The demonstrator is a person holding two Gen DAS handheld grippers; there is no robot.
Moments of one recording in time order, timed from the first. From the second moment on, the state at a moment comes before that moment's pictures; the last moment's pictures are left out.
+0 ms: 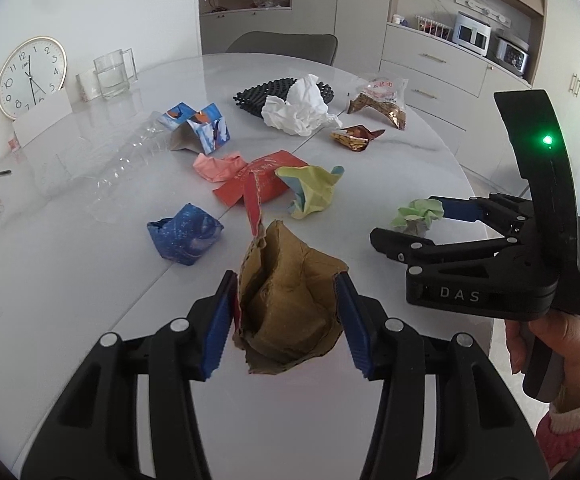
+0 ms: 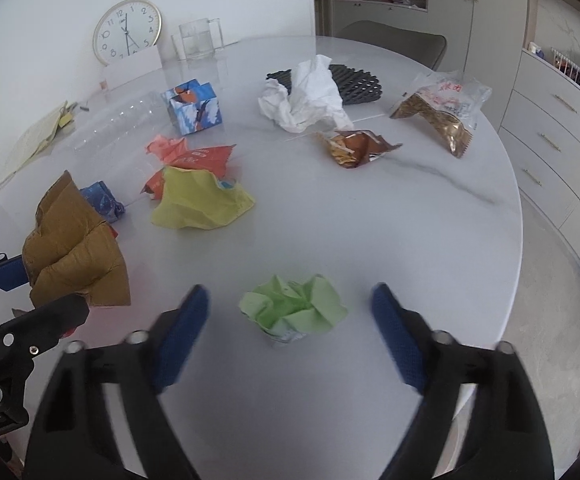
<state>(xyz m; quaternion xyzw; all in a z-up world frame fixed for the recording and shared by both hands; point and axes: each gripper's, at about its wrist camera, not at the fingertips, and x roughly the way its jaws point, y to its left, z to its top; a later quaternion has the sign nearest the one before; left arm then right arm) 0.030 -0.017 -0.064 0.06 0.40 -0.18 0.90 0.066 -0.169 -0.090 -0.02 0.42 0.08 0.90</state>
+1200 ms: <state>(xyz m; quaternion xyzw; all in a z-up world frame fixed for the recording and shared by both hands) -0.033 -0.194 -0.073 0.12 0.42 -0.35 0.83 -0.057 -0.351 -0.075 0.09 0.40 -0.05 0.91</state>
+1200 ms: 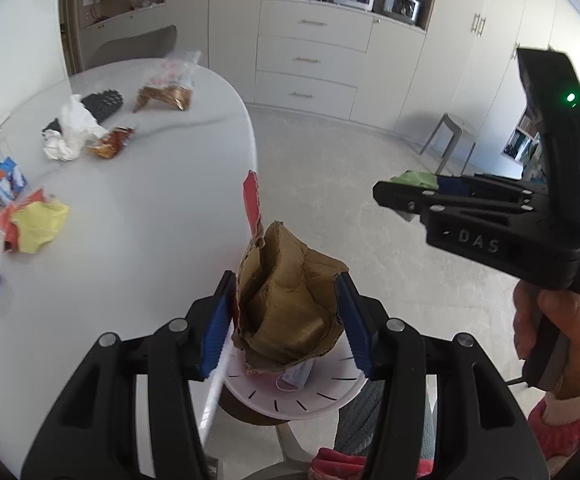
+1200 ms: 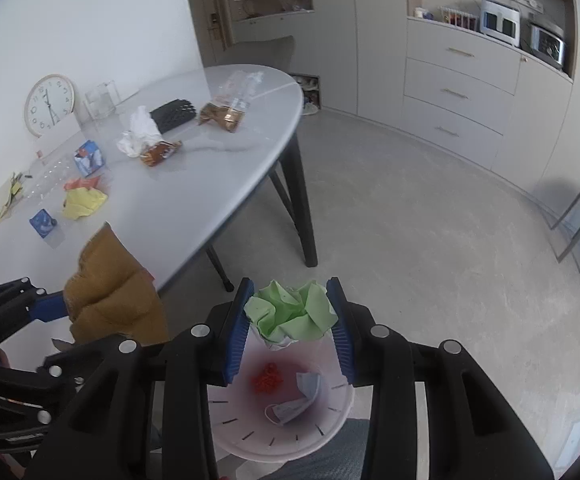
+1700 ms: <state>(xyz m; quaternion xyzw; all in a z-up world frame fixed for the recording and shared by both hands) -0.040 -0.199 -0.066 0.13 0.42 -0.34 0.83 -0.057 -0.351 -0.089 0.09 0.41 -0.03 0.91</state>
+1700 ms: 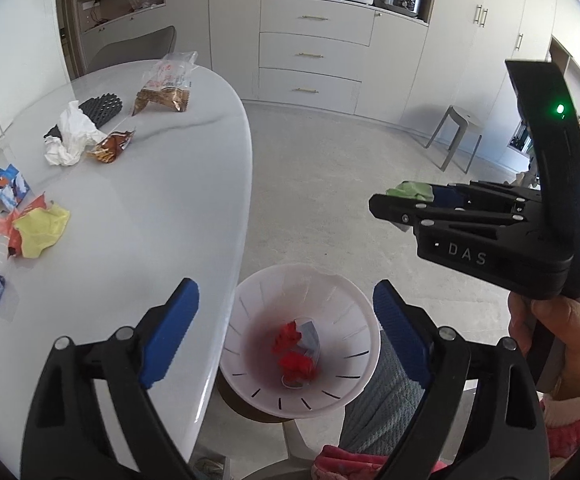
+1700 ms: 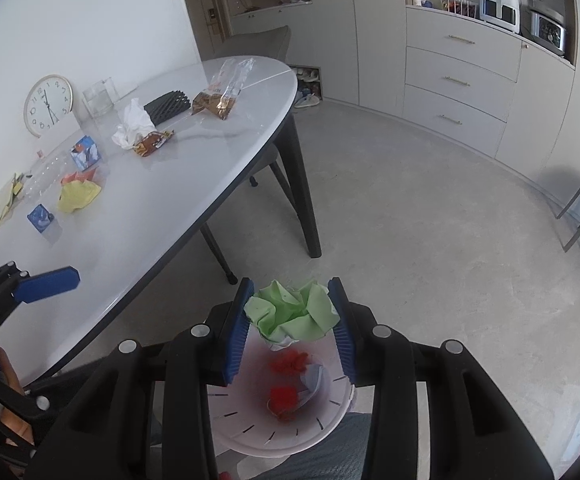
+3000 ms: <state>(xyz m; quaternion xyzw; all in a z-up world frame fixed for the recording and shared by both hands) -0.017 -0.109 -0.013 0.10 0.37 -0.26 0.89 -0.017 -0.287 -0.048 0.07 0.38 -0.03 0.92</state>
